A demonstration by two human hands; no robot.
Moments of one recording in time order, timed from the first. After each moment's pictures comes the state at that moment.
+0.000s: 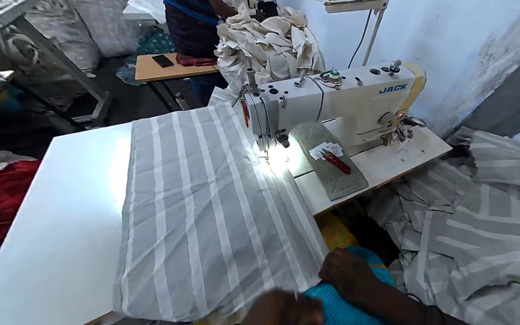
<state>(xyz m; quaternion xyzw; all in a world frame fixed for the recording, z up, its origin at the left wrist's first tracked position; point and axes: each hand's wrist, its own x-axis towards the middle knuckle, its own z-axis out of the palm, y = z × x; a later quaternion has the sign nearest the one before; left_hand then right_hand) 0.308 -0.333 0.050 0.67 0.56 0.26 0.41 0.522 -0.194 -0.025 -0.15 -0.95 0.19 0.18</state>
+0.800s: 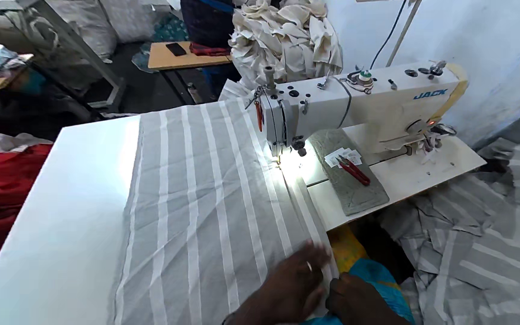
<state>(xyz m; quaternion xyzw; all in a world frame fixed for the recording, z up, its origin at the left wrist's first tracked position) 0.282 -0.254 -0.043 0.83 0.46 0.28 0.14 0.506 -0.197 -0.001 -0.16 -0.96 0.24 0.04</state>
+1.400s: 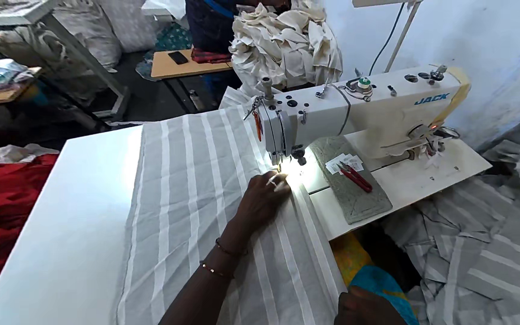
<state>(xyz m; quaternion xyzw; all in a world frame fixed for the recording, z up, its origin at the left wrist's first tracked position) 0.159 -0.132 -0.023 0.78 0.59 0.22 -0.08 0.506 -0.191 0.044 -0.18 -0.92 0.34 -0.01</state>
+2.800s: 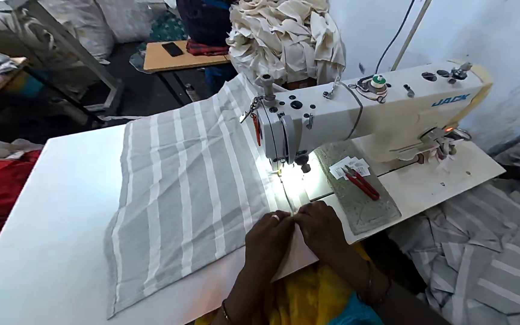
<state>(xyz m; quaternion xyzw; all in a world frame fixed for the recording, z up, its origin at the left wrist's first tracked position) 0.226 -0.176 -0.037 0.63 0.71 0.30 -0.11 0.364 -0.087 -0.028 -0.28 -0.91 0.10 0.28</state>
